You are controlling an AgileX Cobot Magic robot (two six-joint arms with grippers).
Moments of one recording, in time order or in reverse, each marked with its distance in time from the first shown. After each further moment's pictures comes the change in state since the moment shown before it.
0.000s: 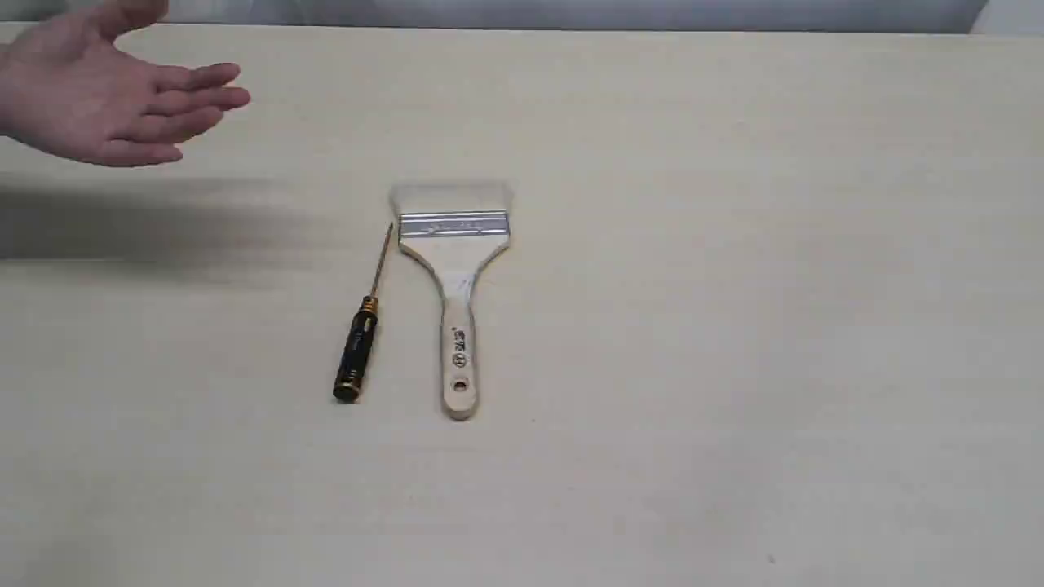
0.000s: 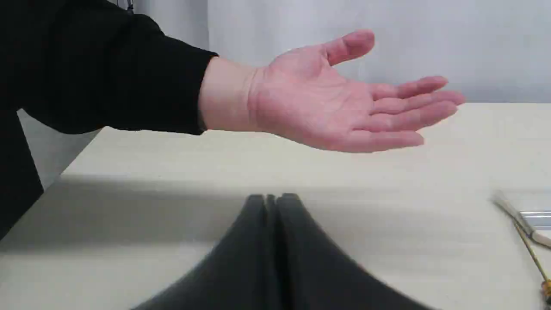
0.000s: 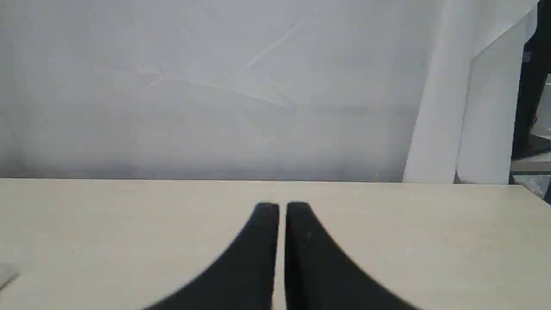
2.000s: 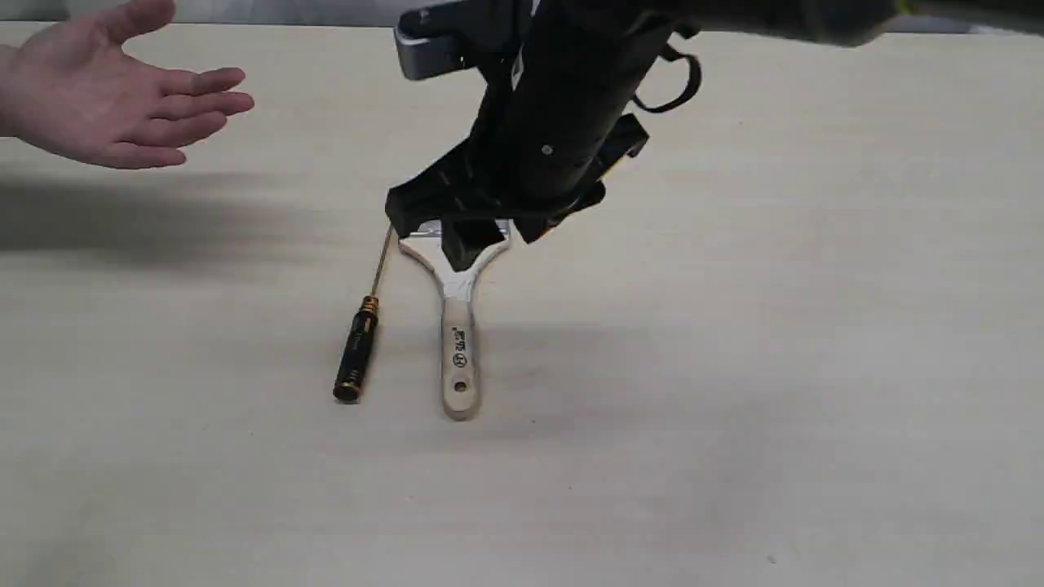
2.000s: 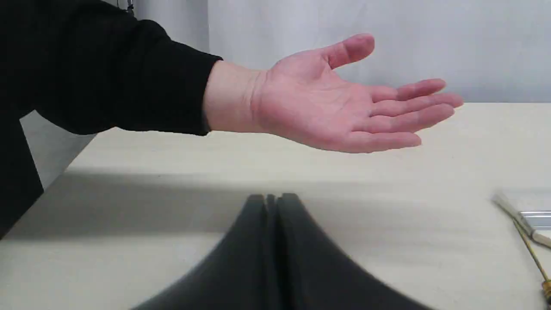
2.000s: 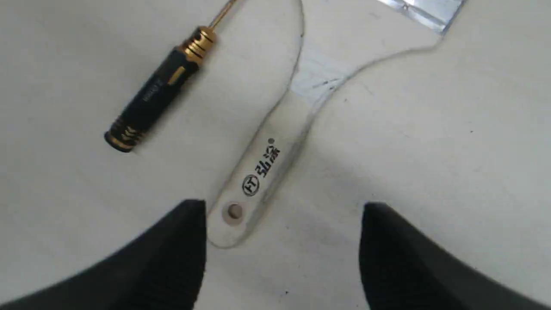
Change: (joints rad) left arm 0.000 0.000 0.000 0.000 0.000 0.000; right arm 0.728 1.898 -1.483 0.119 0.898 0.094
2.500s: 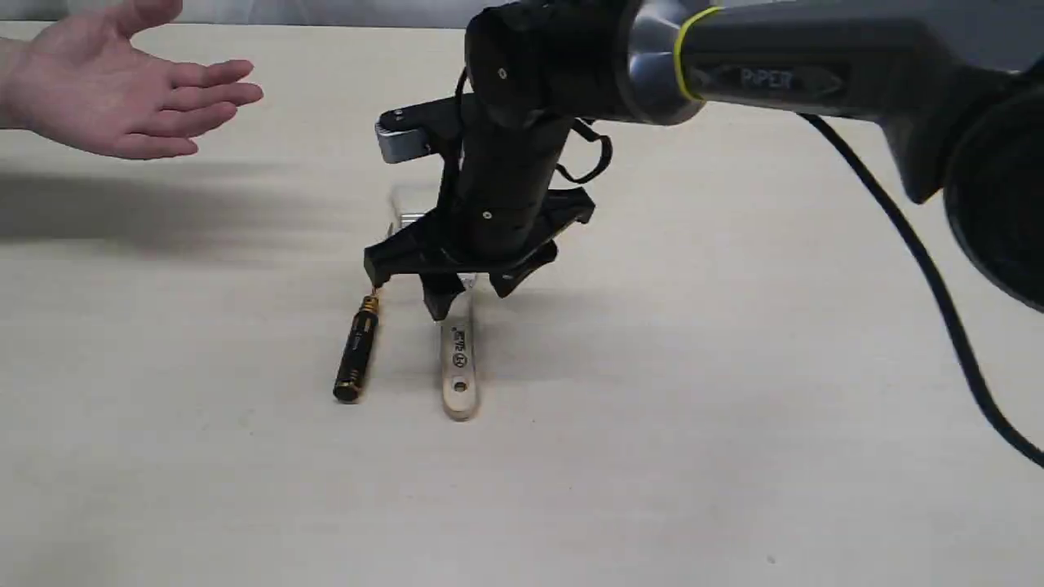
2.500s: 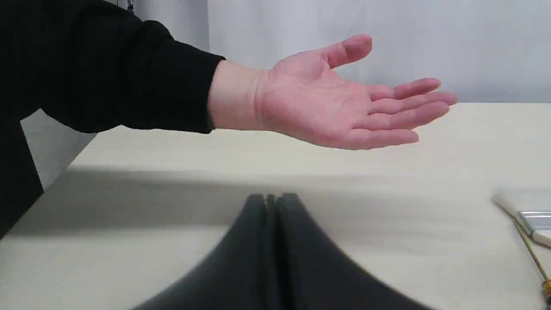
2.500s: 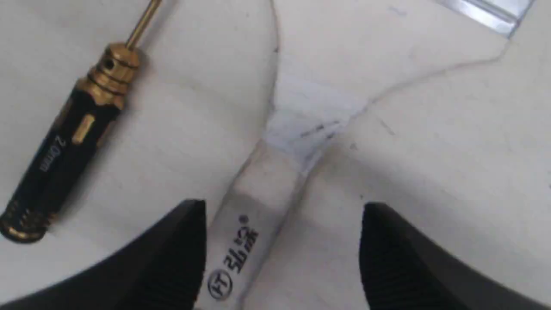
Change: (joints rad) left arm 0.000 0.000 0.000 0.000 0.000 0.000; right arm 0.000 0.259 -0.139 0.000 -0.023 0.061
